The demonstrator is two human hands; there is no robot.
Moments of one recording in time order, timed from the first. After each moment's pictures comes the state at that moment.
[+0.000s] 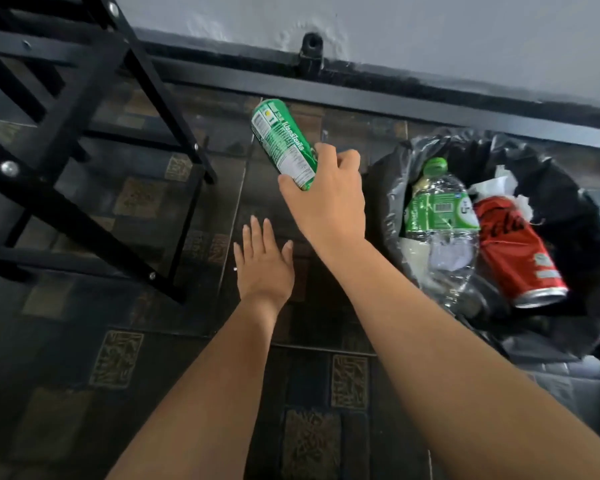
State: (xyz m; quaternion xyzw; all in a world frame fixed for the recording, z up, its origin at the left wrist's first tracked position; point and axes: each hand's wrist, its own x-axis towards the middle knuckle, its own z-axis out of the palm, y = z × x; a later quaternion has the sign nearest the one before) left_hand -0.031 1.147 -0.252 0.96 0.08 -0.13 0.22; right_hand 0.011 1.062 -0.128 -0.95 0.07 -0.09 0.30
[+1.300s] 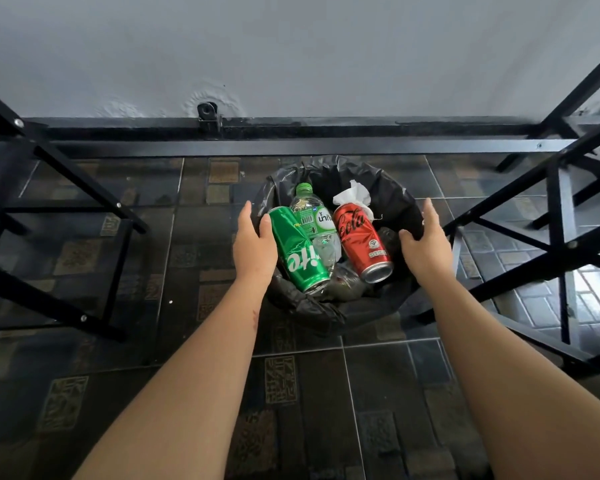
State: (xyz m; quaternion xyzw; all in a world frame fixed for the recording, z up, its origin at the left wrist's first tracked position) left_hand -0.042 1.007 -0.107 0.82 0.13 -0.03 0.56; right_hand -0.098 0.767 -0.096 -0.86 0.32 -0.07 0.38
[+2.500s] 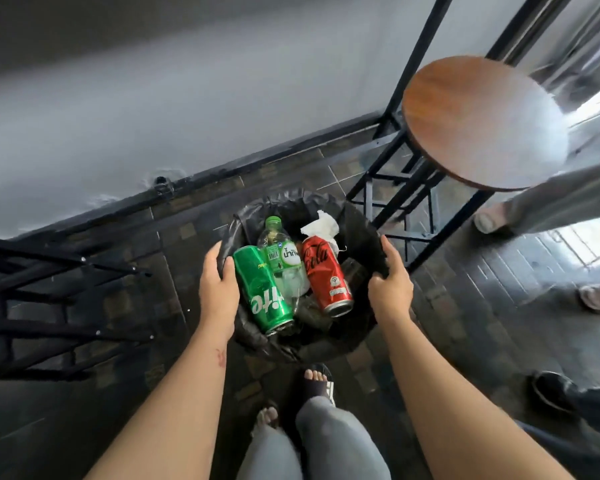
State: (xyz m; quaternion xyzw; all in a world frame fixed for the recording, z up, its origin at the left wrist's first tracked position) left_hand -0.158 1.016 0.253 0.83 0.10 -0.15 0.53; right_hand -0.287 0.812 0.277 -0.67 0.54 -0.10 0.50
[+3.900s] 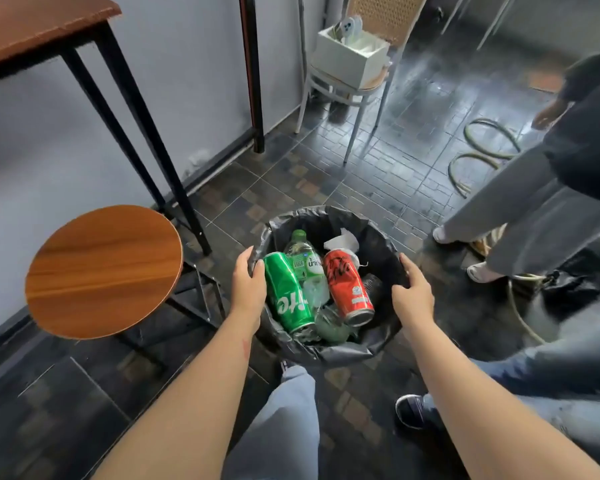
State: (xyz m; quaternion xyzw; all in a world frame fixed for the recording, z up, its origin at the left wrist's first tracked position) left_hand -0.445 0.417 0.444 0.77 -0.15 -0.34 0.53; right_hand -0.676 0.306 0.456 -0.54 0.69 -0.23 0.42
